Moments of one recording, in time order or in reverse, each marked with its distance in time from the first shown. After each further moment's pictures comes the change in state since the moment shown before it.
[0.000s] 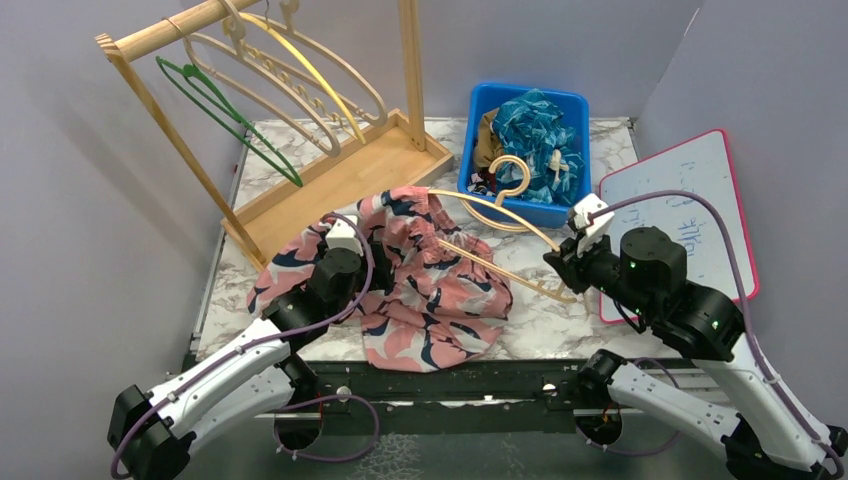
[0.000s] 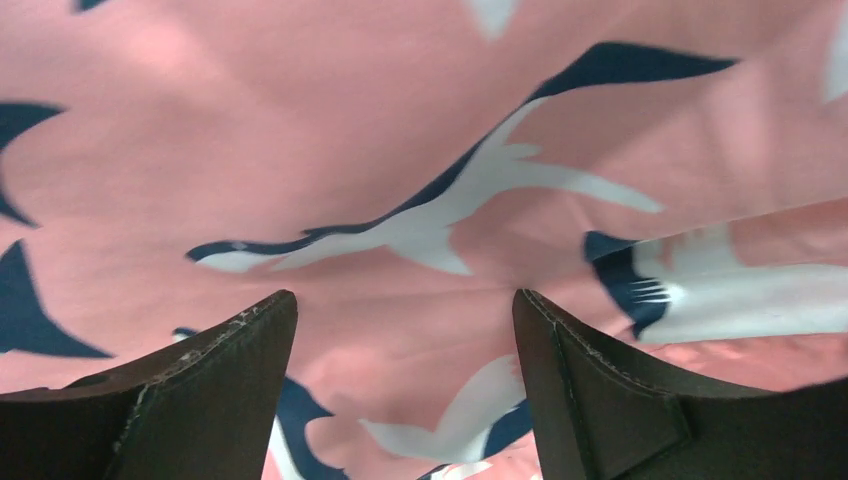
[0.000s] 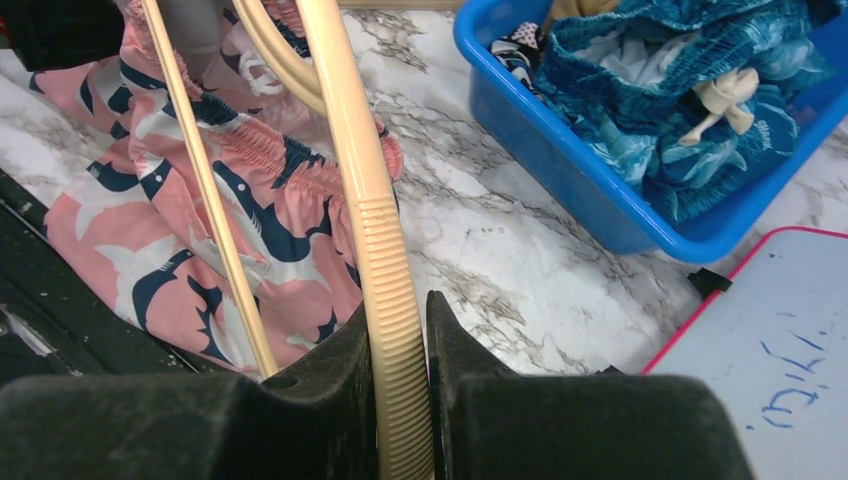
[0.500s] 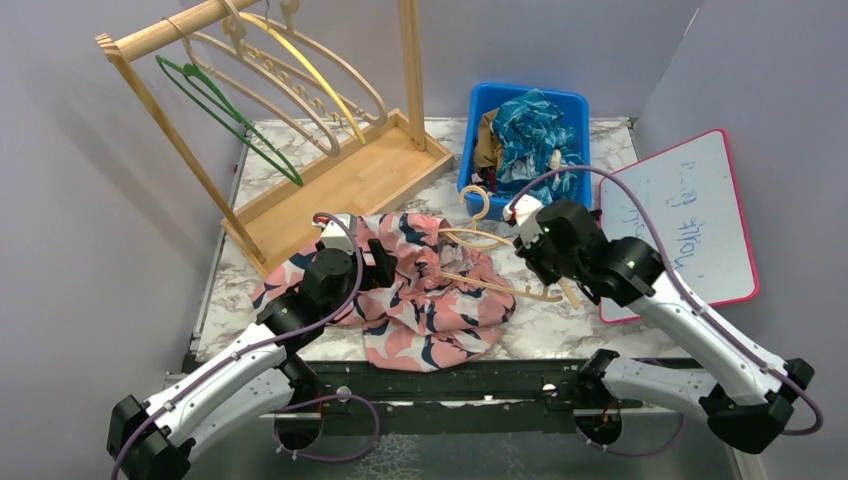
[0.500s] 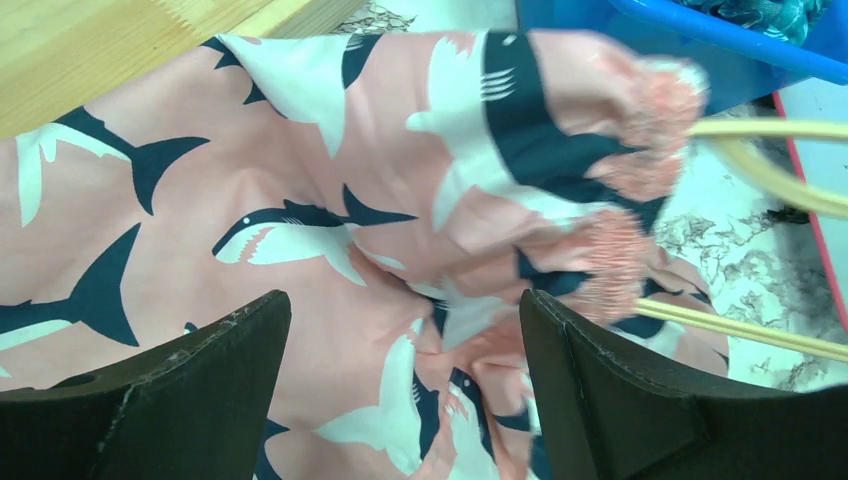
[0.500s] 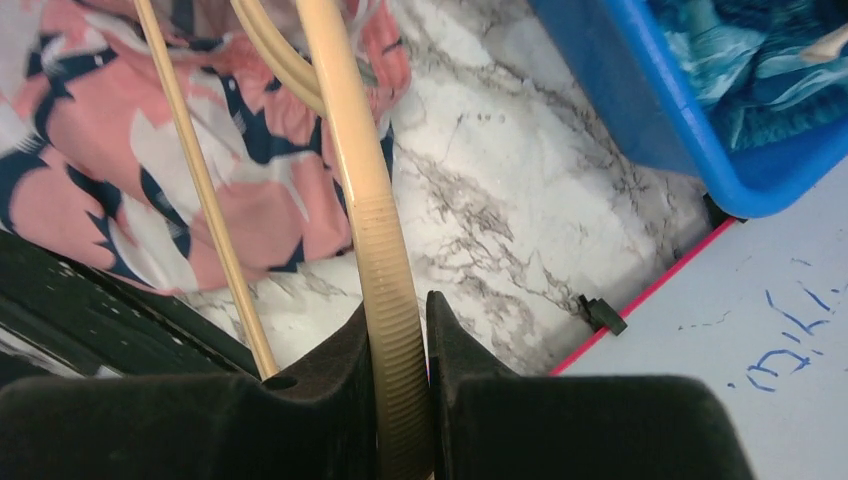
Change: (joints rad) left arm 0.034 -0.038 -0.028 0.057 0.085 -0.063; right arm 0.006 0.283 0.057 -0.148 0.053 -0.069
